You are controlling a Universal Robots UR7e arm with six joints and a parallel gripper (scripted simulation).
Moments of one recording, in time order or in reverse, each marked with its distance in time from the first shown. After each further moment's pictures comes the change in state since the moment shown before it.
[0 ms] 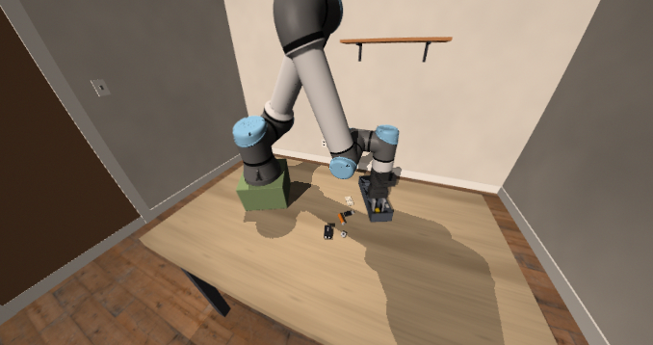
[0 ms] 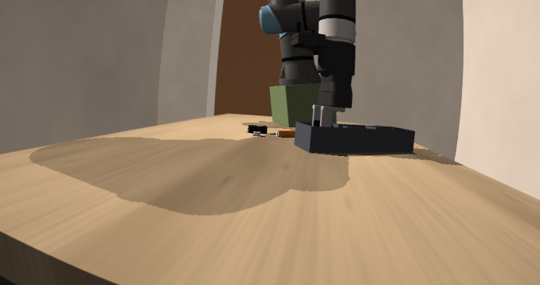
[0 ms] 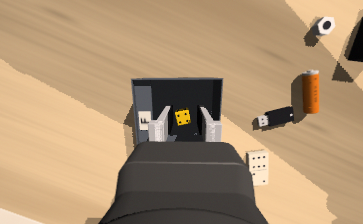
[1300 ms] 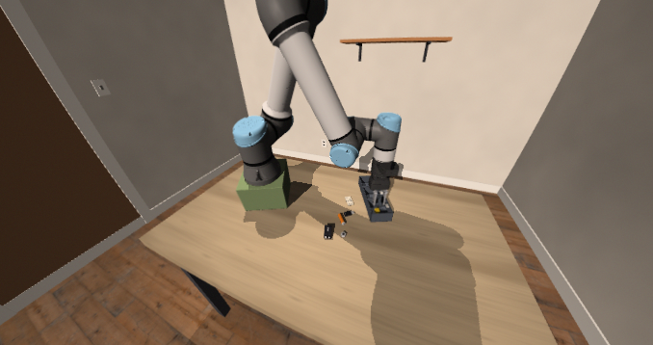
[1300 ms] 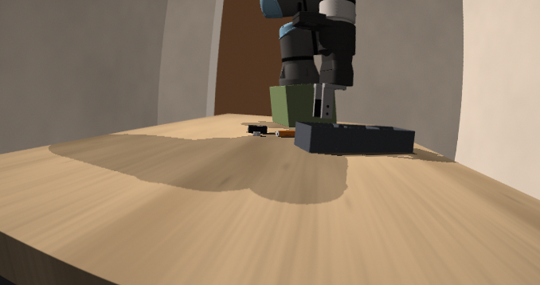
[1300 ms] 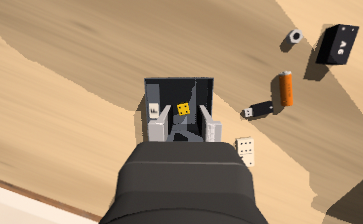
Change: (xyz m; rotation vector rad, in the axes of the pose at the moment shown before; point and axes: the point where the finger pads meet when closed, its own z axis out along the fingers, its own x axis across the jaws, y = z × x) arm 0.000 0.000 -0.042 0.000 0.000 0.000
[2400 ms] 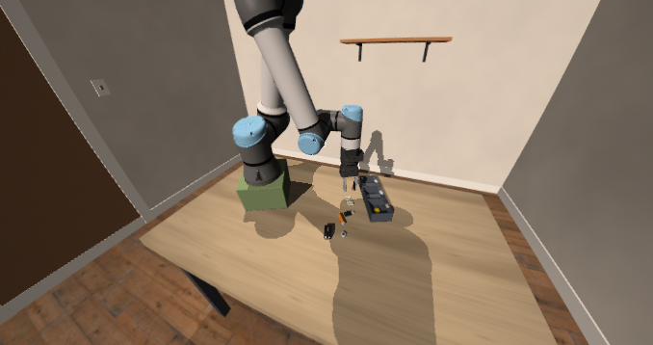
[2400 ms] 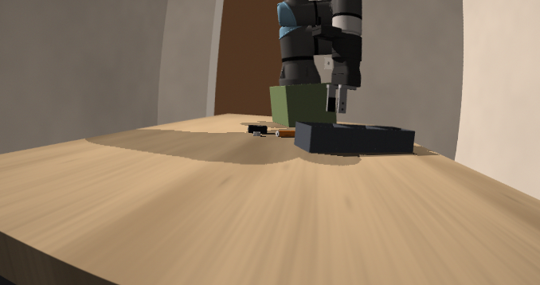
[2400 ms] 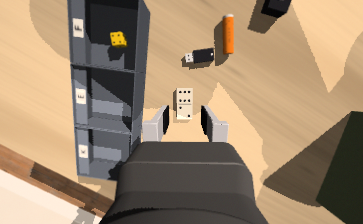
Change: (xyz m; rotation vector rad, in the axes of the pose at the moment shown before) arm 0.102 0.082 -0.008 -0.002 0.003 -0.143
